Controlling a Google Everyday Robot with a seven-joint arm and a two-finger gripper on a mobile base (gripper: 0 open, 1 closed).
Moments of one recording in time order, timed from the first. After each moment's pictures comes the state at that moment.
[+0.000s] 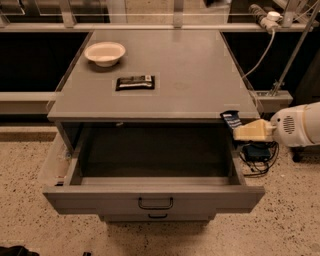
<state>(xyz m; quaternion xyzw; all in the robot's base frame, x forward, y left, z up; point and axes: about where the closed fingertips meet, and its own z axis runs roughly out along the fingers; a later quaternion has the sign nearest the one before) 0.509 -0.240 0.827 -0.10 0.92 0.24 0.31</state>
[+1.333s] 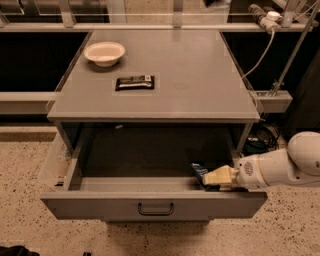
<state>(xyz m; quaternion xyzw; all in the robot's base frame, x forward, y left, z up) 0.473 -0.178 0.665 -0.06 0.91 0.37 0.15</state>
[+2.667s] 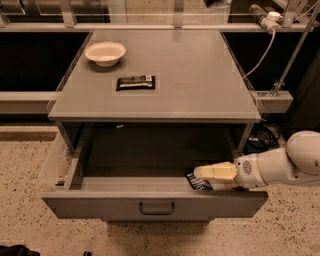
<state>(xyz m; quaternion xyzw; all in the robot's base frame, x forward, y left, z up) 0.473 -0.177 0.665 -0.06 0.91 0.37 0.15</state>
